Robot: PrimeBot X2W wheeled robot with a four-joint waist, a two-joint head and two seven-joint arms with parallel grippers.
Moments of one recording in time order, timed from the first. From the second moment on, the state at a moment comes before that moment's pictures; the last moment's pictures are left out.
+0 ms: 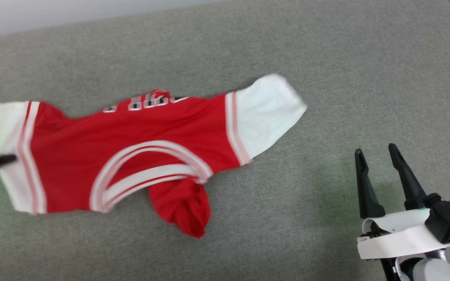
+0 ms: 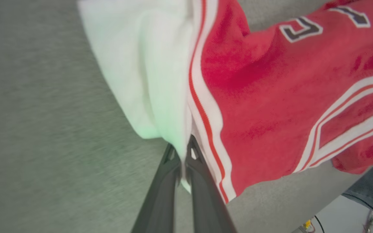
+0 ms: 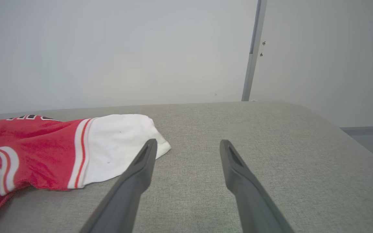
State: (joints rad) left arm -1.04 1.17 -1.10 0.40 -1.59 -0.13 0.70; right arm -0.12 -0.05 0.07 -0.01 0.16 0.13 -0.24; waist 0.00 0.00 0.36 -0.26
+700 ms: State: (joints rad) left arm -1.03 1.02 -1.19 0.33 -1.42 -0.13 0.56; right arm -0.13 -0.05 0.07 -0.02 0.15 0.13 -0.21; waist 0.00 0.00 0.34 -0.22
